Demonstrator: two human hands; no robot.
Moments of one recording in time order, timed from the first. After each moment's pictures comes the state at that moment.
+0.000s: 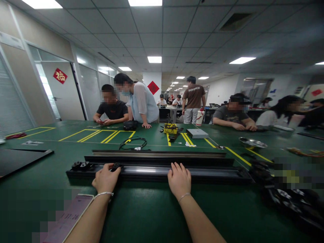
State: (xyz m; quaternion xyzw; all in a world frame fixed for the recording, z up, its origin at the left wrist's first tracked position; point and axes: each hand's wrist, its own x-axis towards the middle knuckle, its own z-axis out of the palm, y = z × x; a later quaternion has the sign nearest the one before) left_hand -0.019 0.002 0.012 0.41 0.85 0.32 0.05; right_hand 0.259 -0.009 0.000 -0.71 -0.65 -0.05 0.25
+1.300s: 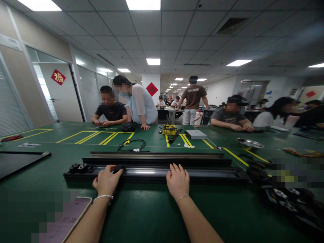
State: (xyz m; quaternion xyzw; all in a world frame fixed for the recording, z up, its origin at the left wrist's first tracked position) left_hand -0.005 -0.003 0.020 0.45 0.84 0.29 0.04; right_hand 0.259 -0.009 0.003 -0.71 -0.65 -0.05 0.25
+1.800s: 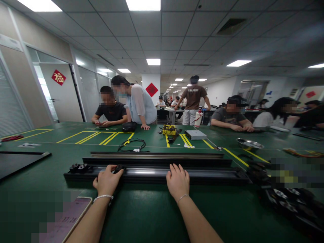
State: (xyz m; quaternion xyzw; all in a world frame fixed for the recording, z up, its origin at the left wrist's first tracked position) left_hand -0.007 -0.001 0.019 0.46 0.84 0.29 0.04; right_hand 0.259 -0.009 0.001 -0.71 -0.65 -0.05 0.25
